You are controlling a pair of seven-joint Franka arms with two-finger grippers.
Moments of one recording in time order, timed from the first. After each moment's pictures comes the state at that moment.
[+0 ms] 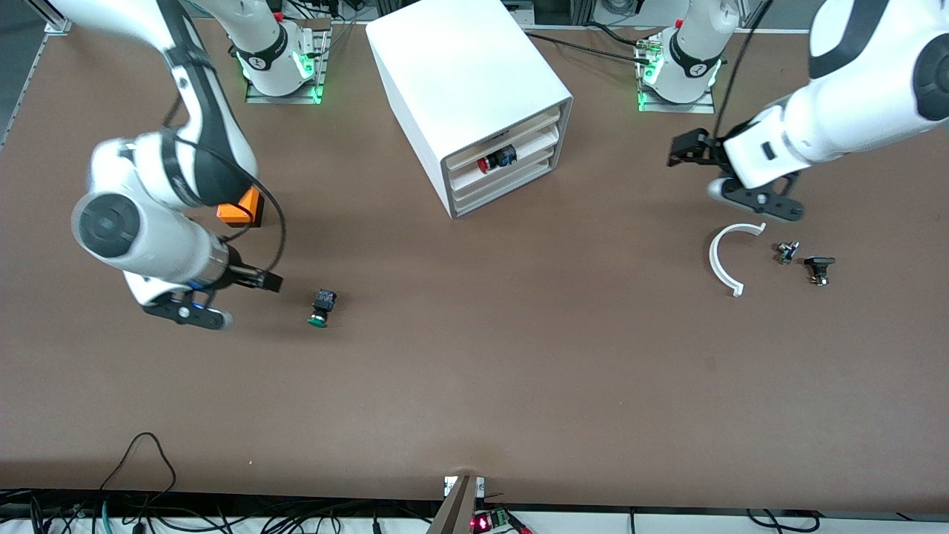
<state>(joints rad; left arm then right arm) -0.18 0.04 -0.03 -1.75 -0.33 1.53 0.04 0.23 0.47 -0.02 -1.58 0.00 1.93 0.45</state>
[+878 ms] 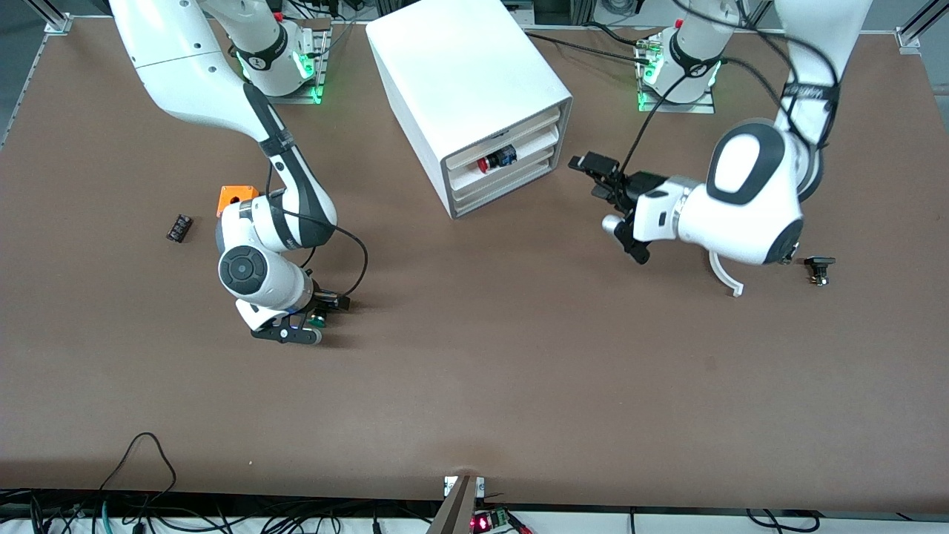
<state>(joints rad) -0.15 0.36 -0.09 -1.83 -0.85 1.55 0.50 0.31 0.69 -0.02 -1.68 0.03 2.28 0.39</state>
